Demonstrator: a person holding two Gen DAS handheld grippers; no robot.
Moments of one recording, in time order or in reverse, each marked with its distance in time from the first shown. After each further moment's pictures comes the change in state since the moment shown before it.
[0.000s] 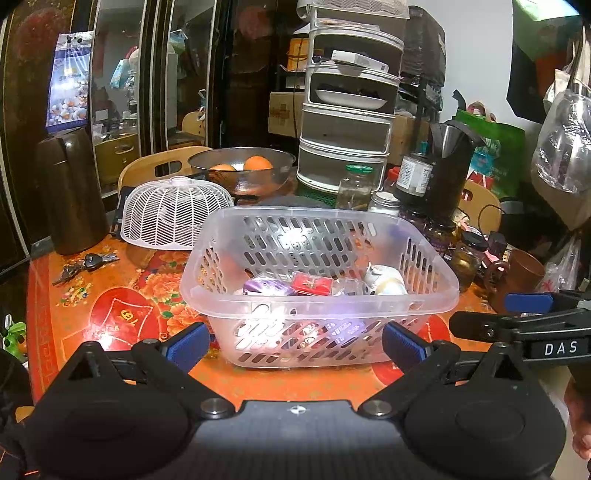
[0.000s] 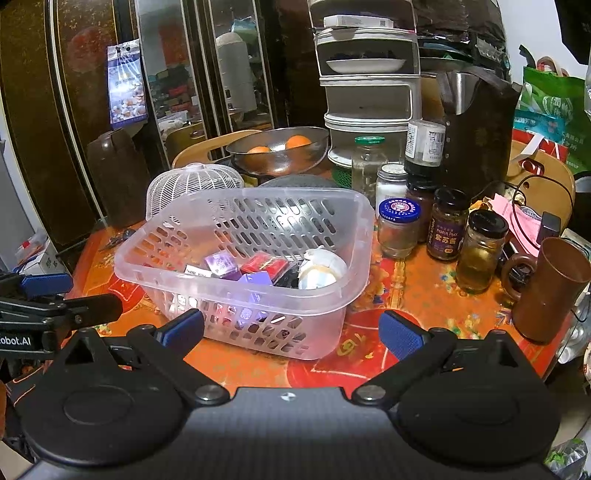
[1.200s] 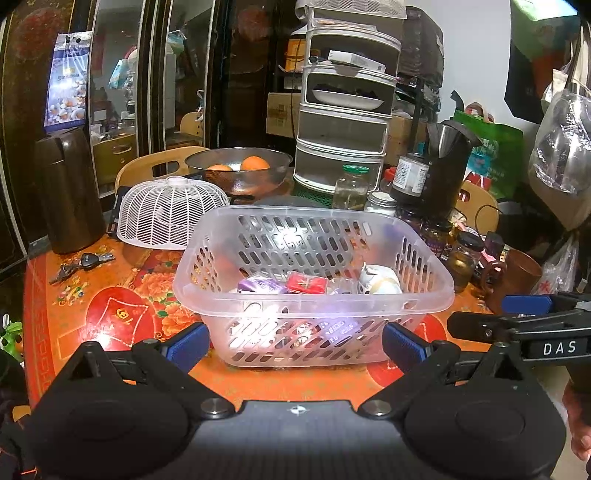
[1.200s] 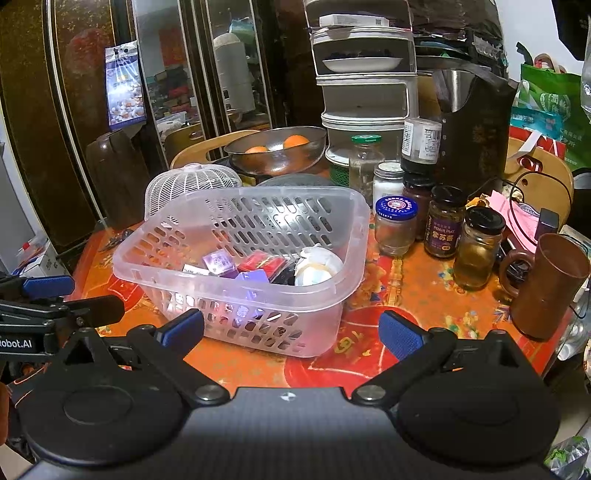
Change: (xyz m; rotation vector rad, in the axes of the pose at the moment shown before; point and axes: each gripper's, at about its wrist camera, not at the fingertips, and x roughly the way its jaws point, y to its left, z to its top) left arm 0.001 -0.004 -0.001 -0.004 -0.003 -0.006; right arm -0.002 -0.006 -0.001 0.009 -0.001 -0.001
